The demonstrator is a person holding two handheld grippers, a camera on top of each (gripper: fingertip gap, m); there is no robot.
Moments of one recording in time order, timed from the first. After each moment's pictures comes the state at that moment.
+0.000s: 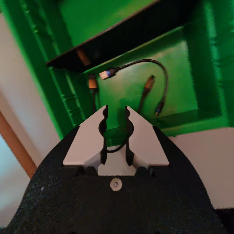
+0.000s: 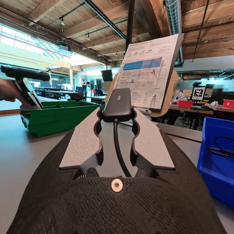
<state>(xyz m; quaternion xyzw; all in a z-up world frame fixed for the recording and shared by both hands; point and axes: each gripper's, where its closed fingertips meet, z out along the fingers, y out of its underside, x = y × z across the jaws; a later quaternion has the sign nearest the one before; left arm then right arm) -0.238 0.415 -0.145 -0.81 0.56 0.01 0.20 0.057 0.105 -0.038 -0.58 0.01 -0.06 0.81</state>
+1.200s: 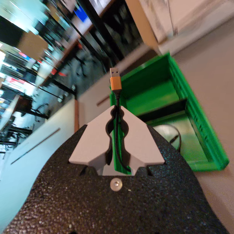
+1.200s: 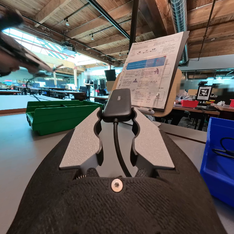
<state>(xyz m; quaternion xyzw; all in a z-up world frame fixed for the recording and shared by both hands) -0.196 0.429 0.018 -0.68 0.51 0.02 0.52 0.055 0.106 -0.040 -0.59 0.00 -0.05 0.81</state>
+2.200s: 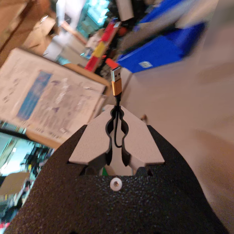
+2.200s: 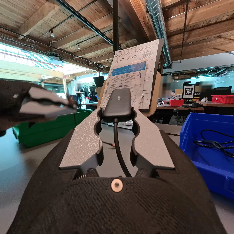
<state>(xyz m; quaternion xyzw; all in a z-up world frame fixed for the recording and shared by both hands) 0.012 0.205 -0.035 -0.34 0.69 -0.15 0.62 0.088 0.088 -0.033 -0.56 0.05 -0.06 0.82</state>
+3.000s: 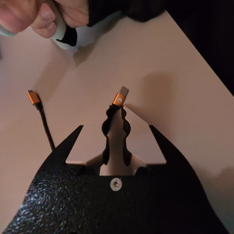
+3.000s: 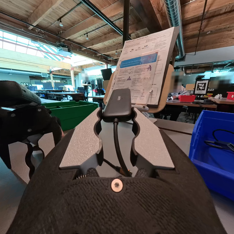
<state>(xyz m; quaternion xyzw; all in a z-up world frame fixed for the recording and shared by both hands) -0.047 0.070 -0.193 -0.15 0.93 -0.31 0.13 0.076 0.097 -0.042 -0.59 0.02 -0.04 0.81</state>
